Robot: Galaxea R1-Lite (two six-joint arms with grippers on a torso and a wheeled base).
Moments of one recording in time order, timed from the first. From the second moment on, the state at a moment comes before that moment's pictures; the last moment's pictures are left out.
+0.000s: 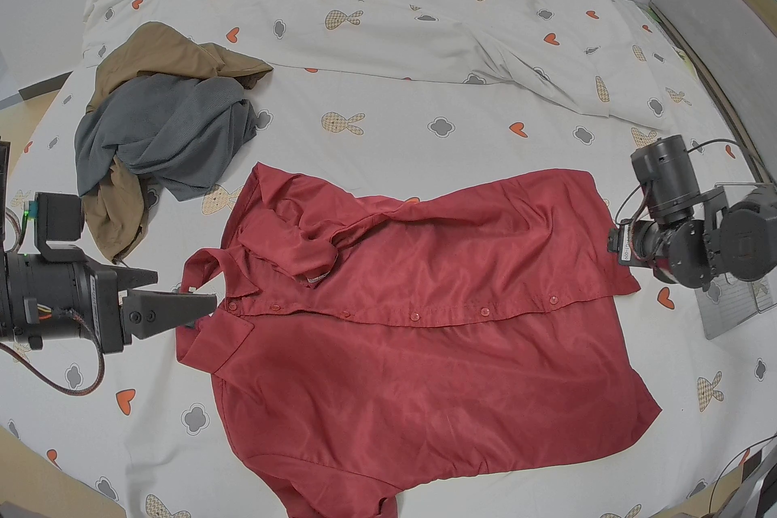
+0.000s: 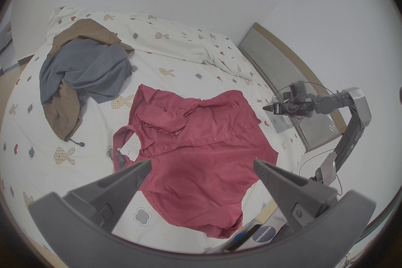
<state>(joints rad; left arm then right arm) -0.32 1.20 -0.88 0.19 -0.29 -0.10 0.40 1.72 -1.06 0.08 -0.74 0.40</state>
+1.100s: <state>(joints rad) -0.21 1.68 -0.96 0.22 -0.40 0.01 0.11 1.00 -0.82 0.08 0.56 0.53</state>
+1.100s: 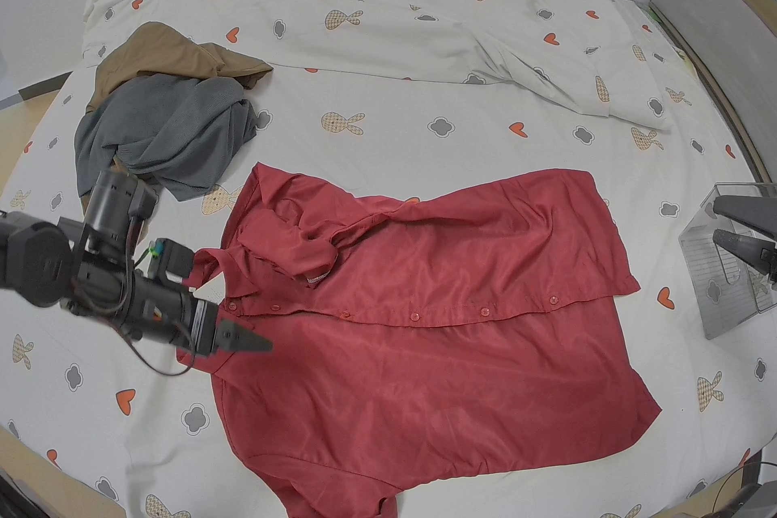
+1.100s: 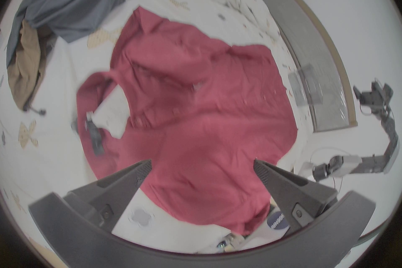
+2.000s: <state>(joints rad) -0.97 1.34 -0.32 -0.01 0.09 0.19 0.16 0.97 -0.79 0.09 0.56 0.53</state>
